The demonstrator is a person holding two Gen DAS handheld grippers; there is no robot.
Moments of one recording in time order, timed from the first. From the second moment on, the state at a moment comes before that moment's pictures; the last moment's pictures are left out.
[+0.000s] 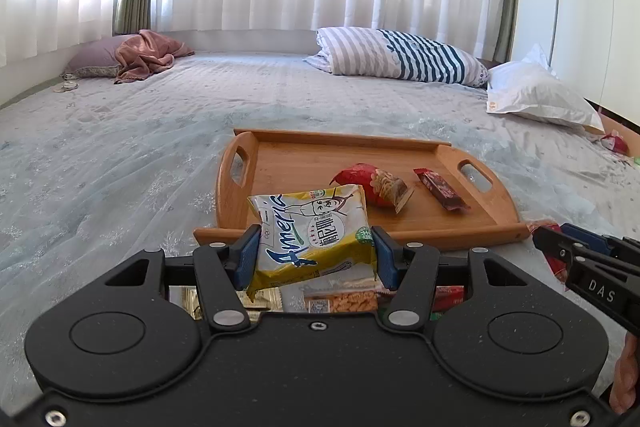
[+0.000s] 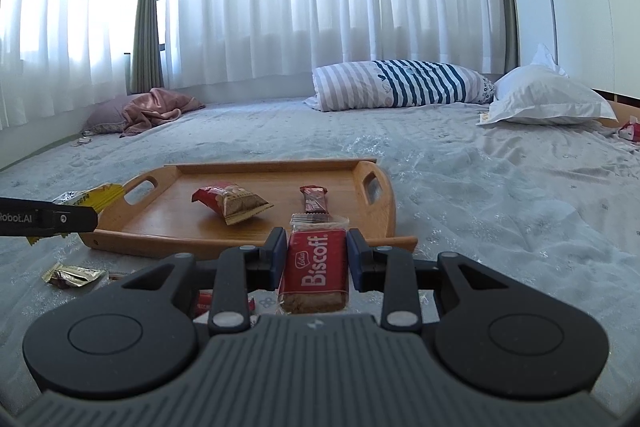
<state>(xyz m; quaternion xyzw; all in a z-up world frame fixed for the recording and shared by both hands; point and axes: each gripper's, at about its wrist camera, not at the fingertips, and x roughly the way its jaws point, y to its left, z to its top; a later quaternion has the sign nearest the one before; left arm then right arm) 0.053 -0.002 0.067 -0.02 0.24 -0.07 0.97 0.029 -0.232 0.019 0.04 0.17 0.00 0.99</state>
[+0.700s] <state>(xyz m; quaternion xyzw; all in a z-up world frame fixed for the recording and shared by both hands) 0.109 -0.001 0.079 -0.04 0.25 -0.07 0.97 0.071 -0.234 0.038 0.05 0.16 0.03 0.98</state>
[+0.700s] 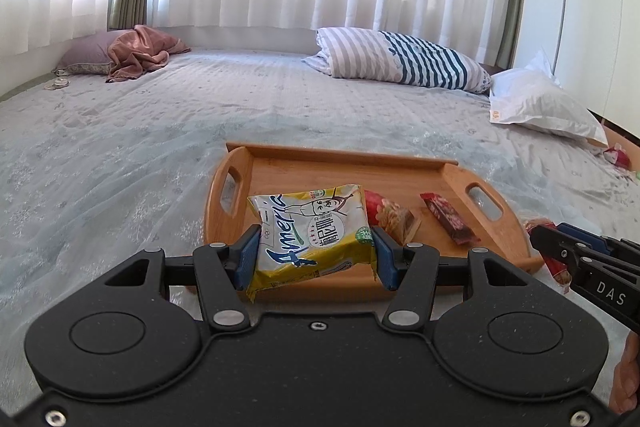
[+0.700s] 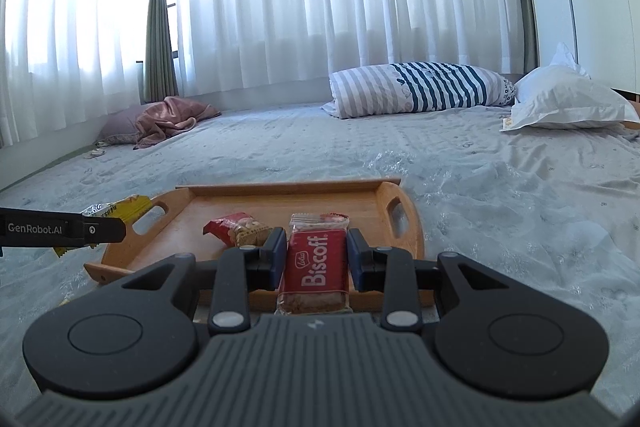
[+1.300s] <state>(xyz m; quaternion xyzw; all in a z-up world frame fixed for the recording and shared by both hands) 0.187 -0.014 0.058 -0.05 0.30 -0.06 0.95 0.155 -0.250 0.032 0.03 0.19 0.00 0.98</state>
